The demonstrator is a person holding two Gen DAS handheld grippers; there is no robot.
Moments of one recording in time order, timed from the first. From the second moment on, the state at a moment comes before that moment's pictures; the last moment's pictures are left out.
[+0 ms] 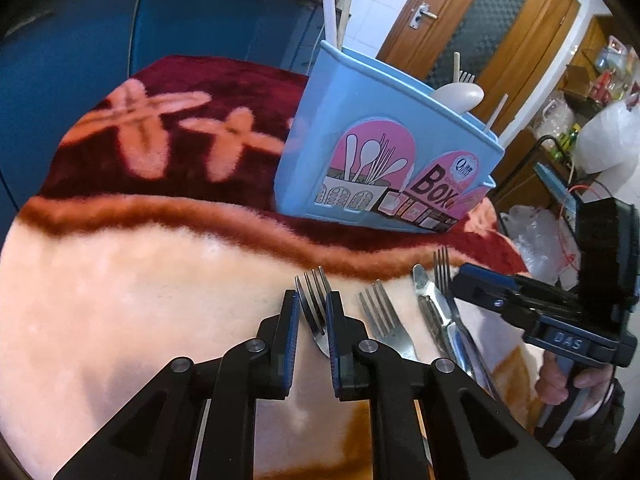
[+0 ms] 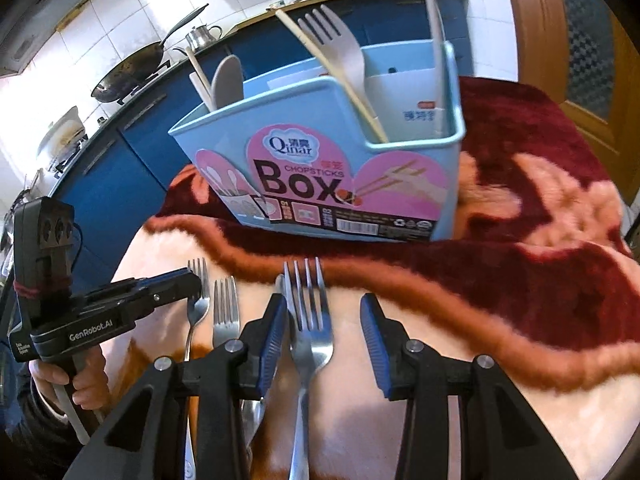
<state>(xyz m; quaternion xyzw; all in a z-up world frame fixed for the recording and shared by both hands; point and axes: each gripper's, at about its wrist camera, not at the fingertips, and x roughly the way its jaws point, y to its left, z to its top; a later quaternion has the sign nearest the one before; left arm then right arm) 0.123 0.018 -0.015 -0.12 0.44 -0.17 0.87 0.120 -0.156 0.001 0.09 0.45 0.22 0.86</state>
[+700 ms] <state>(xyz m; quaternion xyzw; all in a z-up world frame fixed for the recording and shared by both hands) 0.092 0.001 0.025 -0.08 0.35 -0.19 0.92 0.085 -0.170 0.039 0.10 0.34 0.23 0.91</state>
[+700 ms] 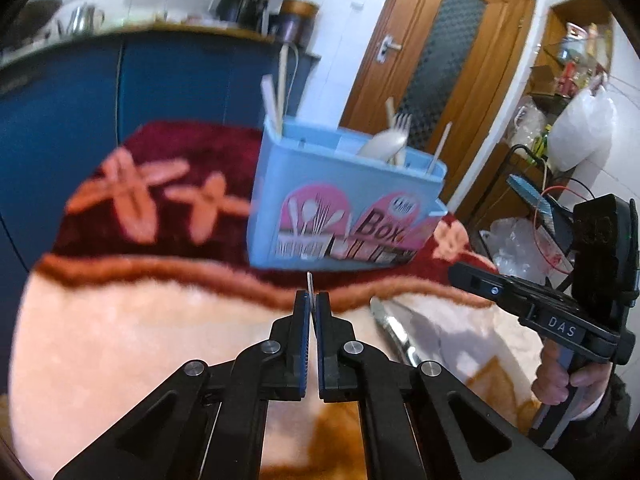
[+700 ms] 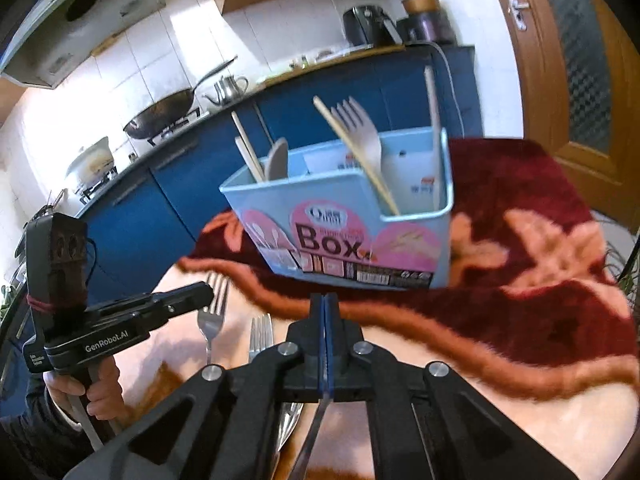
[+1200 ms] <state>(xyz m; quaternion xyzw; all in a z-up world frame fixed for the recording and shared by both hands) 0.065 0.018 0.073 -0.07 0.28 -0.17 0.94 0.090 -0.170 0.013 0.12 0.44 0.23 0.86</state>
